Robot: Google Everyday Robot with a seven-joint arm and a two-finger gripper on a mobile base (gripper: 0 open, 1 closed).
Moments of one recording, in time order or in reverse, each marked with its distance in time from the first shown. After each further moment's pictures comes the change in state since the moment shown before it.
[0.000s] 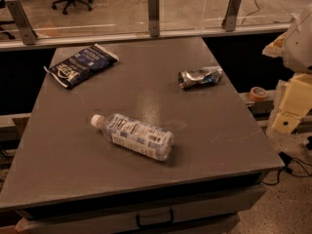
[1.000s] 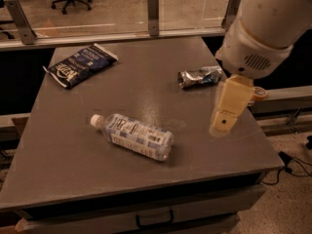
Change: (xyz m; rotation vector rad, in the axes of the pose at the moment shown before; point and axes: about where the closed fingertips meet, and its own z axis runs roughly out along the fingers) arm -0.076 0.009 0.032 -0.041 -0.038 -0.023
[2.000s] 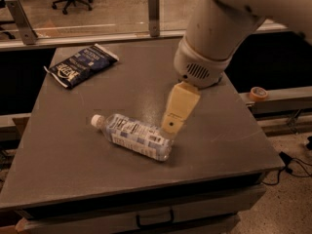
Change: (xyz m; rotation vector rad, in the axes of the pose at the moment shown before) arm -0.073 0.011 0.046 -0.049 -0.038 0.086
